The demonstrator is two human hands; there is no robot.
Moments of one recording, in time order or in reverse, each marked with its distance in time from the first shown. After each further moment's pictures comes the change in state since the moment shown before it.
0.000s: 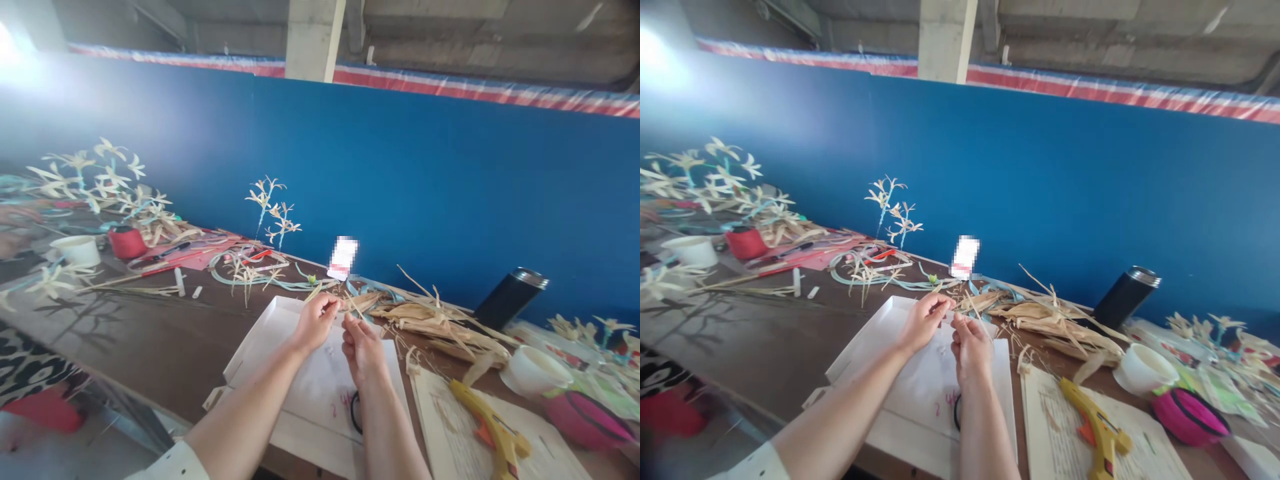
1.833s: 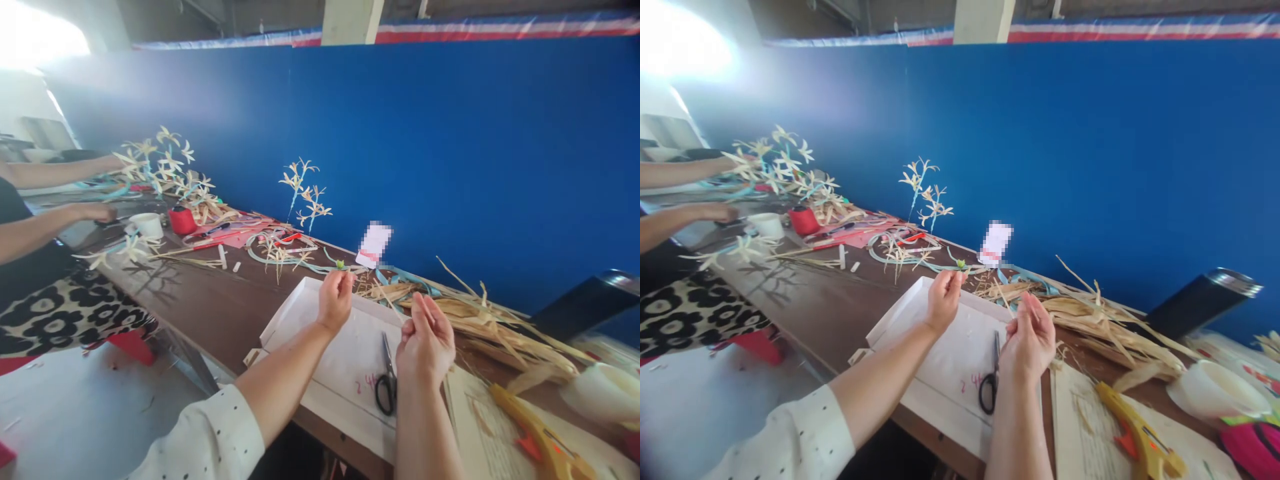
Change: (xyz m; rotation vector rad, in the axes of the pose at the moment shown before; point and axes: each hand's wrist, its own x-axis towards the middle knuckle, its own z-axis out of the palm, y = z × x) left_hand 0.001 -0.021 -0.005 0.209 0.426 0.184; right_hand -0.006 -0.023 -0.008 0.042 0.319 -0.539
